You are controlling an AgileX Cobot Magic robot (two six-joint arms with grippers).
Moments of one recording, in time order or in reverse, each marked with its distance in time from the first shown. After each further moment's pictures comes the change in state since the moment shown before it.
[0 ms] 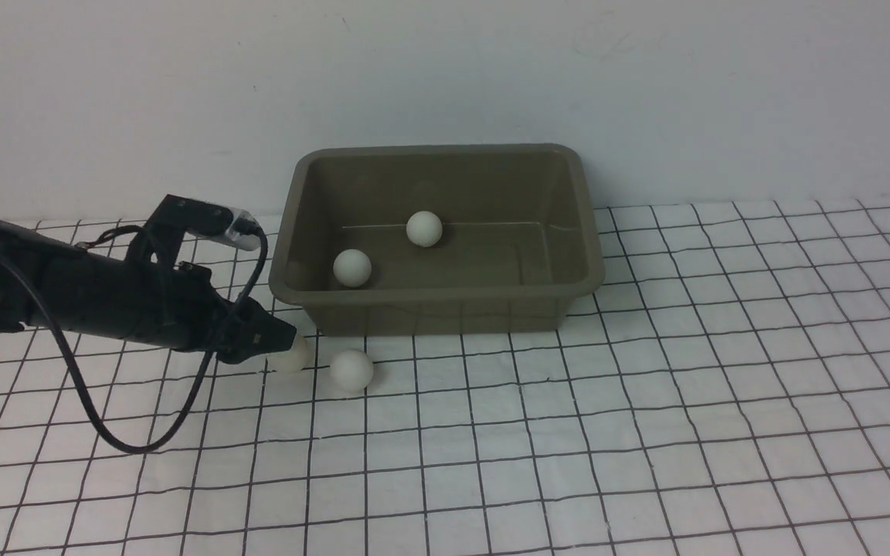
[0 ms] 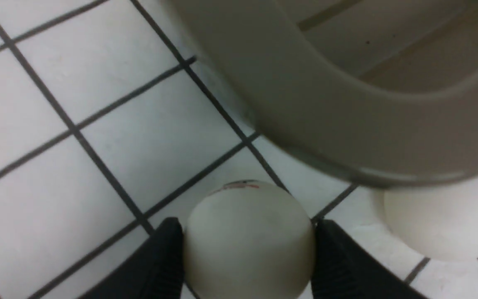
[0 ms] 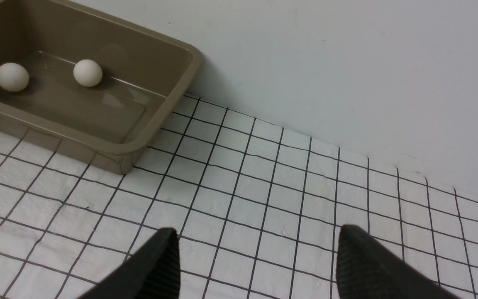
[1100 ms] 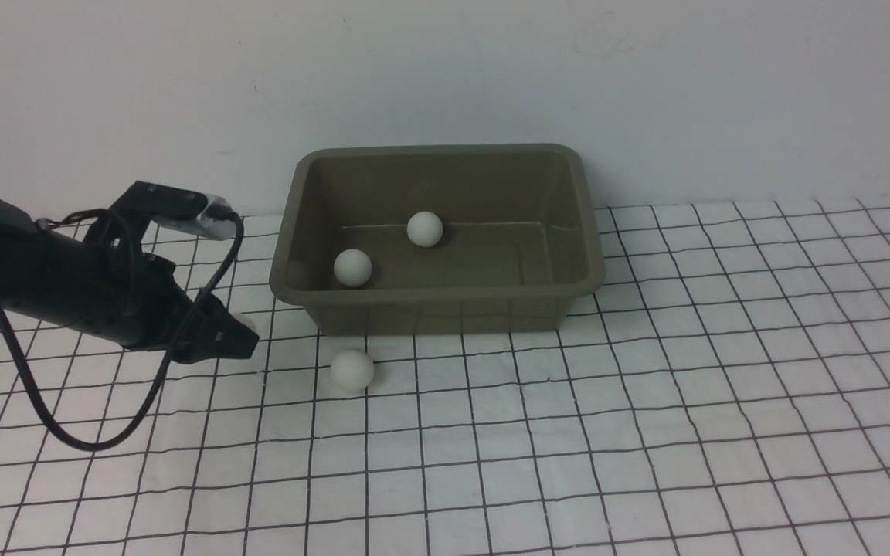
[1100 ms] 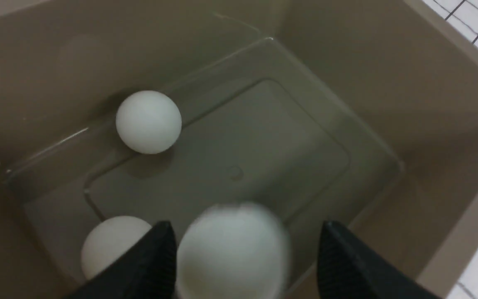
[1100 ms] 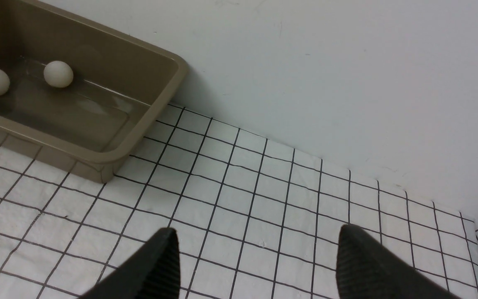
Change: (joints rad) right arm 0.000 0.000 0.000 -0.042 -0.031 0.000; left arm -0.076 0.027 -0.341 -0.001 0.183 -0.169
